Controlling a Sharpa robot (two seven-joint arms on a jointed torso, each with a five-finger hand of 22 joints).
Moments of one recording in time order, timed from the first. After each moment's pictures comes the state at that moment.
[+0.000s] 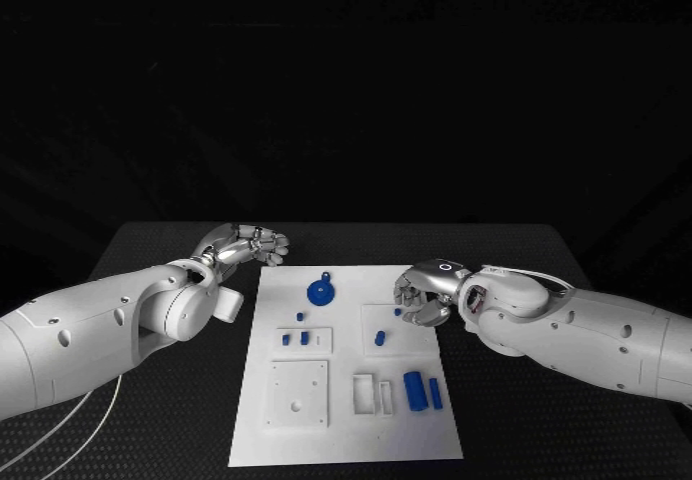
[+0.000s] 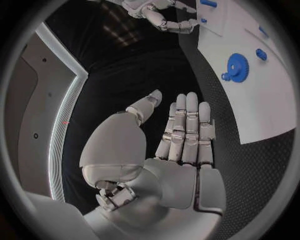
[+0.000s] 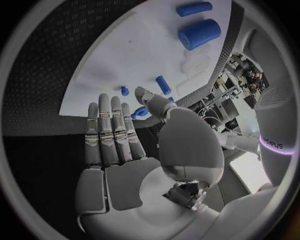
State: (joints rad) left arm 1.22 -0.76 -0.11 1.29 -0.19 -0.25 0.28; left_hand 1.10 -0.13 0.53 -0.18 0.06 0.91 0.15 0.29 0.54 1.25 0.09 0.10 0.29 0.99 0.06 0.66 0.37 0.06 0.59 -0.03 1.06 0.68; right arm 1.12 -0.80 -0.07 1.41 -1.67 -0.23 -0.03; right_hand 1.15 -0.24 0.73 -0.21 0.06 0.92 0.15 0.36 0.40 1.20 0.11 0.15 0.07 1.05 0.07 0.44 0.52 0.22 0.79 0.20 0.13 1.23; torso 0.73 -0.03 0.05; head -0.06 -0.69
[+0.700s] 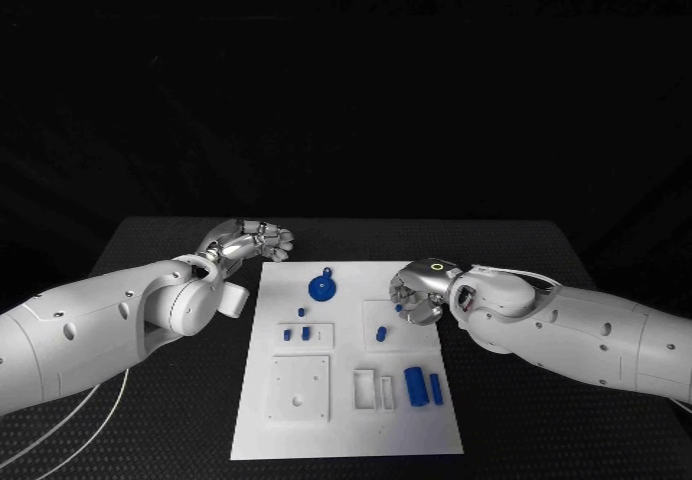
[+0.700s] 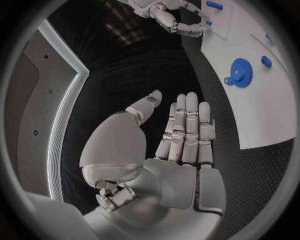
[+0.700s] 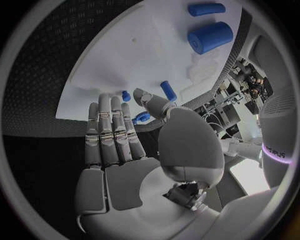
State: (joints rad) left arm 1.22 -0.75 -0.11 1.29 -0.17 -0.24 0.28; left_hand 1.10 -0.12 0.53 -0.18 0.06 0.91 0.15 0.29 0.54 1.25 0.09 0.10 0.29 0.99 0.06 0.65 0.38 0.06 0.59 -0.03 1.06 0.68; right arm 1.12 -0.74 -0.10 1.36 -1.70 -0.24 -0.05; right_hand 1.17 -0.25 0.78 -0.19 0.06 0.92 0.15 0.36 0.40 1.20 0.11 0.14 0.07 1.05 0.07 0.43 0.53 0.23 0.79 0.21 0.12 1.24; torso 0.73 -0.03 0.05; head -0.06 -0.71
